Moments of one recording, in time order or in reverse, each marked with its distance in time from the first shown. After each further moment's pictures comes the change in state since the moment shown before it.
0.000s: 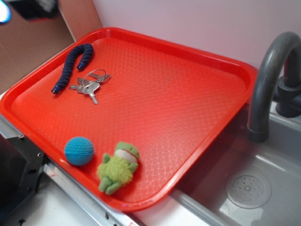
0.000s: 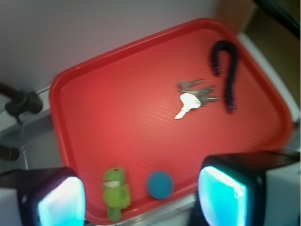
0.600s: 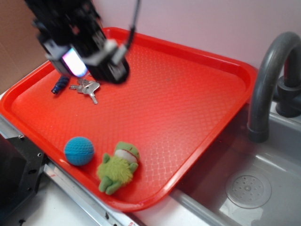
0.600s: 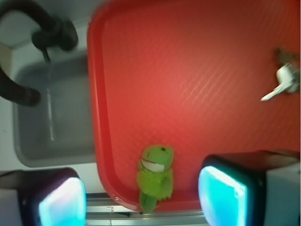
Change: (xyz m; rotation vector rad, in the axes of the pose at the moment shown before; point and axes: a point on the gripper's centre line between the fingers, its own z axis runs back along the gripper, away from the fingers) arm -0.013 -0.029 -0.066 -0.153 0.218 -0.170
